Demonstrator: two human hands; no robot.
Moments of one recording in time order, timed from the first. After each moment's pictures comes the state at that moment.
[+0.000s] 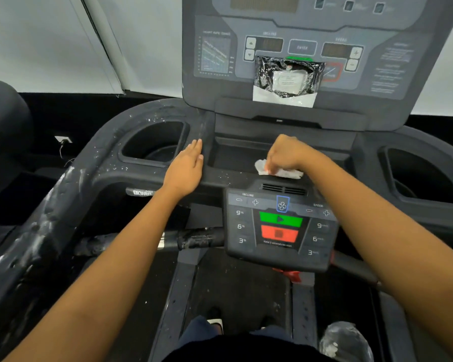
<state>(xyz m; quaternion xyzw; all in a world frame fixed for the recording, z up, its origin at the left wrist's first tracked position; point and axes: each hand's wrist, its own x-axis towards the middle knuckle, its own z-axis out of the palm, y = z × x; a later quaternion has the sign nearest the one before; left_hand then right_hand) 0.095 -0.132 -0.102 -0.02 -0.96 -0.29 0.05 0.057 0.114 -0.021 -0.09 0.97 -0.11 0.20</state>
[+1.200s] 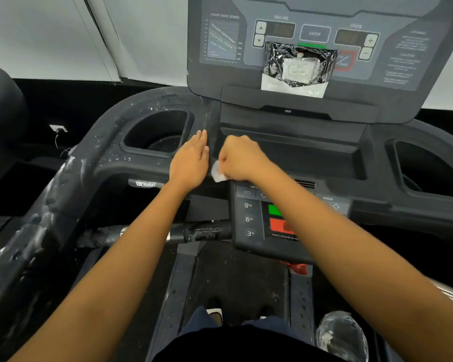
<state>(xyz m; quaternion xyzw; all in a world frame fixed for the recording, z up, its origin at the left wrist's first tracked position) 0.095 -0.132 -0.110 -0.02 -0.96 -0.28 0.09 0.105 0.012 -0.027 -0.15 0.97 -0.18 0.11</state>
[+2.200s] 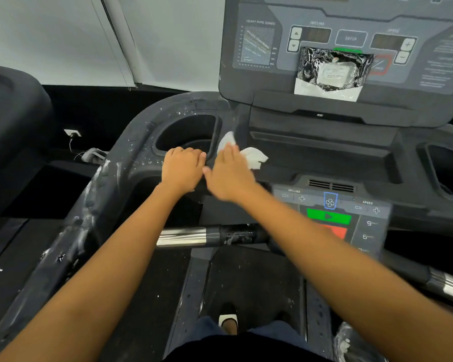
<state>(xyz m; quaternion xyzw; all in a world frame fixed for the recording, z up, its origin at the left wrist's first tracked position) 0.102 -0.217 -0.113 -0.03 -0.99 -0.08 0.12 0.120 -0.079 -0.077 -0.15 0.98 -0.09 0.11</state>
